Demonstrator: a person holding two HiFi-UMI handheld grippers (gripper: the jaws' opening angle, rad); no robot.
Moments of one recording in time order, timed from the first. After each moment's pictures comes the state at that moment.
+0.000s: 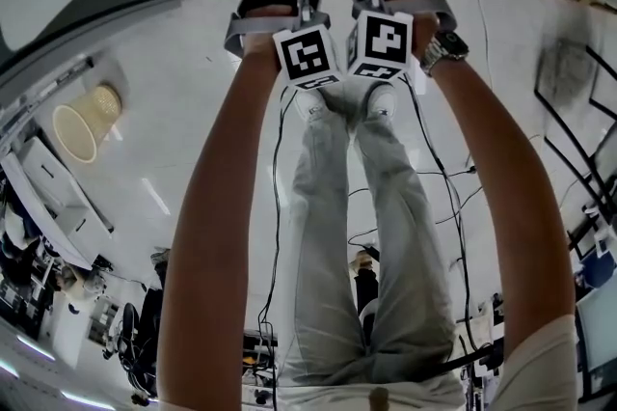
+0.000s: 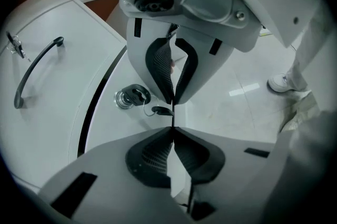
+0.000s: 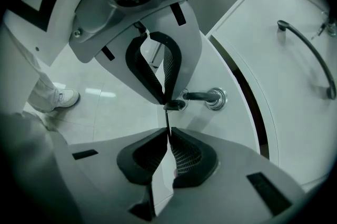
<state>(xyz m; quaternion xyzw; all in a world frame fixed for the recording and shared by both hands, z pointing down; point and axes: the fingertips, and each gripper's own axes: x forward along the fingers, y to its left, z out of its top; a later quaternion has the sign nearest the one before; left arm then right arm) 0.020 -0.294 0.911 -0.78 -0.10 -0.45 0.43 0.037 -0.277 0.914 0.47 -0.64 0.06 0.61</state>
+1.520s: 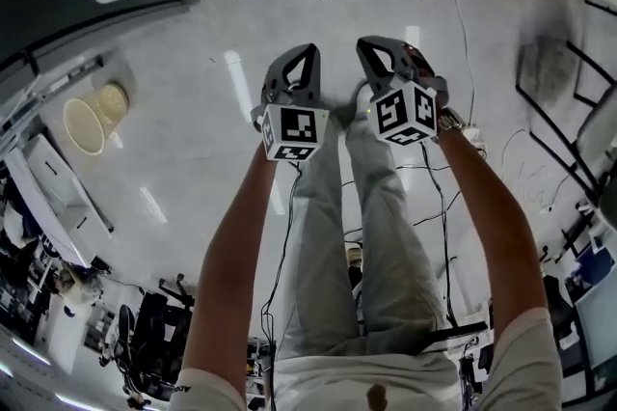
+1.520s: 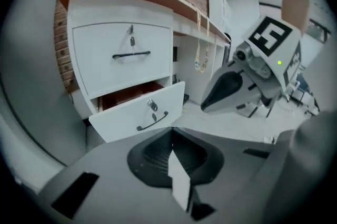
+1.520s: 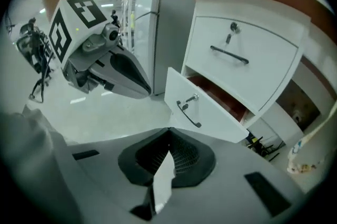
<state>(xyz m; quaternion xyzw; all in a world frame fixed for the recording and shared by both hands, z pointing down) -0.066 -0.218 0.810 -0.93 0.04 -0.36 -0.01 -0.023 -0.167 0.820 0.57 -0.69 0.21 0.39</state>
